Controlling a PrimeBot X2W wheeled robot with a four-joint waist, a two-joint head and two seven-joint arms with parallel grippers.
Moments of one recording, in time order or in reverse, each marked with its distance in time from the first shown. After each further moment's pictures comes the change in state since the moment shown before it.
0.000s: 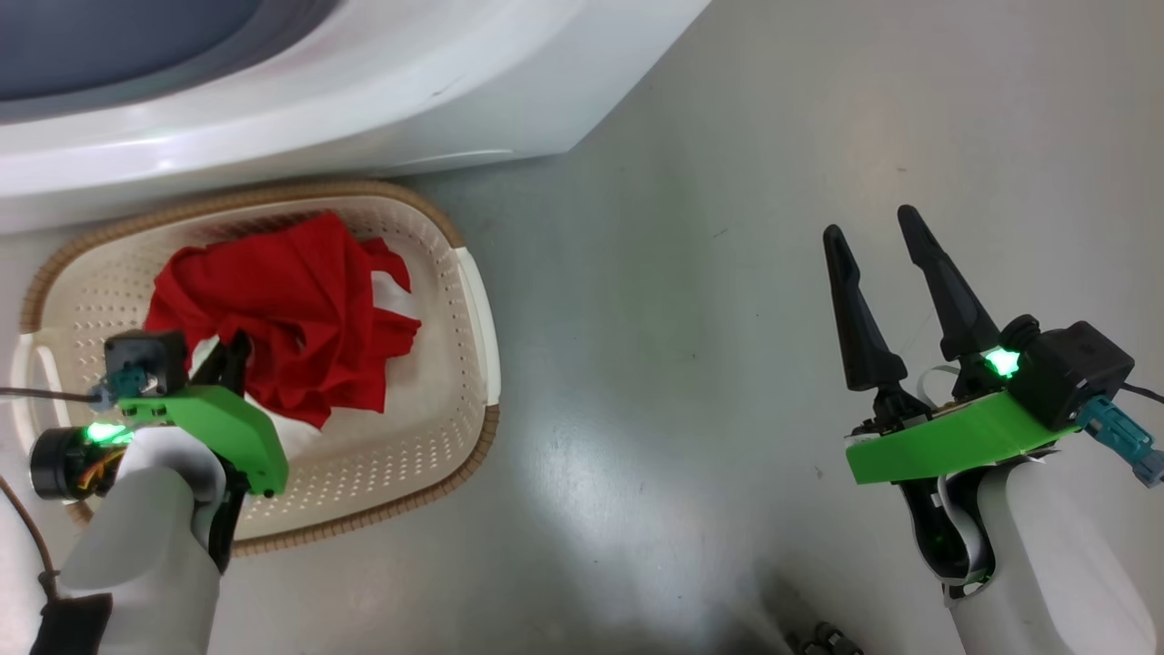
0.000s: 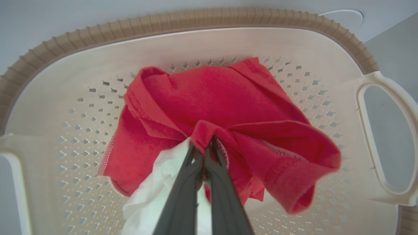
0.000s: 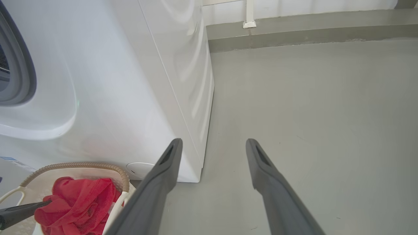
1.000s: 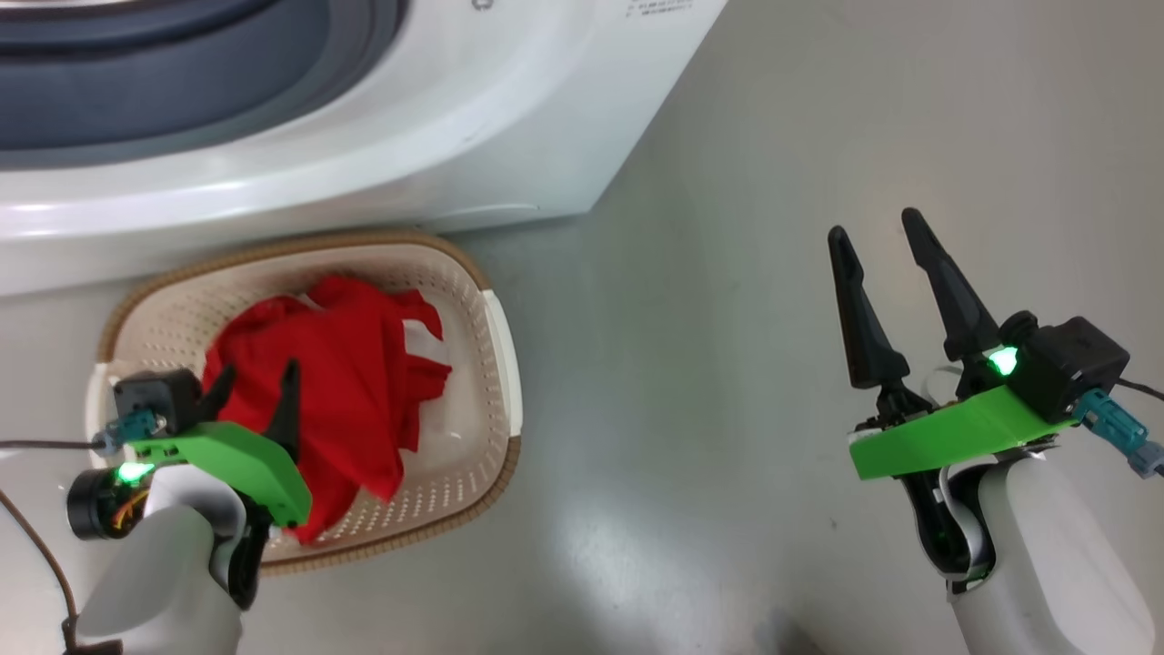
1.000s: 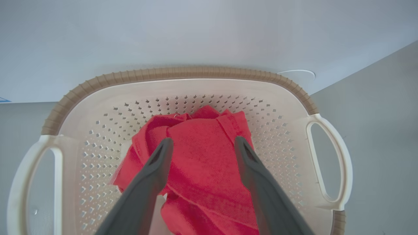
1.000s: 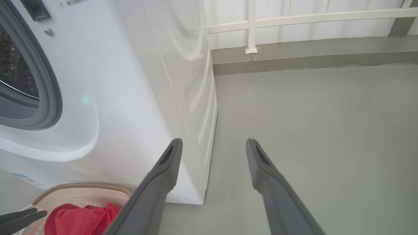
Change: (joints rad) left arm 0.098 0.007 -0.078 -0.109 -0.193 0.000 0.000; right arm -0.014 0.000 -0.012 0.045 -0.007 0.000 0.000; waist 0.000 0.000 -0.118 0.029
